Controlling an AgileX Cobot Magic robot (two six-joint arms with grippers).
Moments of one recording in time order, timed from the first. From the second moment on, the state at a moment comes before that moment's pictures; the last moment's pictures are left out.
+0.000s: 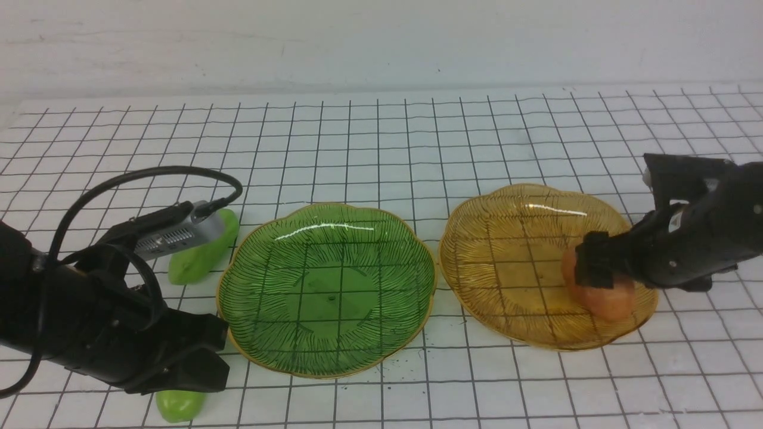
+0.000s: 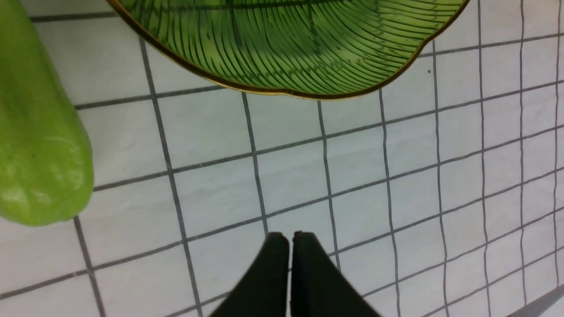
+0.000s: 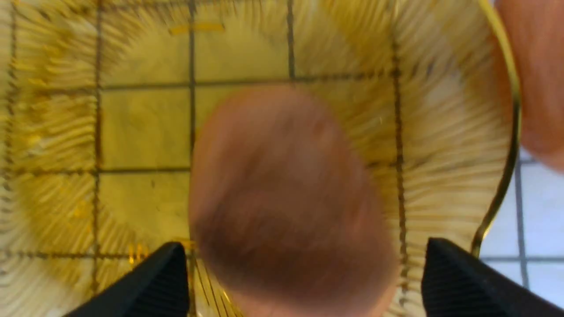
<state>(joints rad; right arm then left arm) 0.20 1.66 -0.98 0.04 0.55 0.18 -0.06 1.29 -0.78 -0.59 0.97 0.31</state>
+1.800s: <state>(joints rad) -0.02 1.69 -1.27 -0.15 0.64 0.31 -0.06 1.29 -0.78 -0.59 0.97 0.31</state>
